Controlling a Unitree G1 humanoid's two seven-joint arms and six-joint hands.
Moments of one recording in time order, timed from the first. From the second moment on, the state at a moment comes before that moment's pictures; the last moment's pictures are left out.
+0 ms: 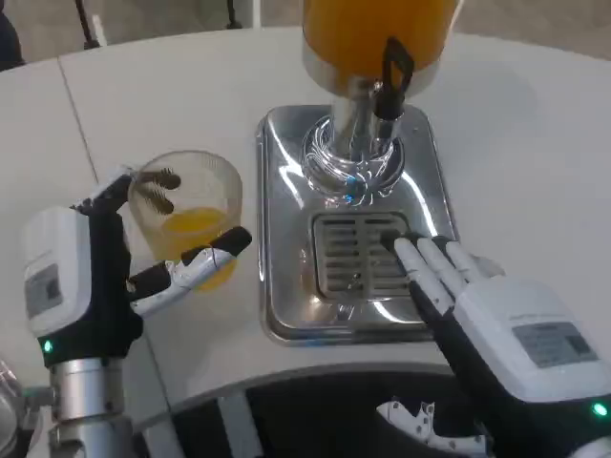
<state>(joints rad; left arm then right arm) -0.35 0.34 -0.08 0.35 0.60 -0.32 0.74 0.13 -0.21 0.18 -0.74 -1.13 0.05 0.35</state>
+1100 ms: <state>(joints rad) 0.04 0.31 -0.03 -0.14 0.60 -0.37 0.58 0.29 -0.18 0.18 -0.82 -1.31 0.02 0.25</state>
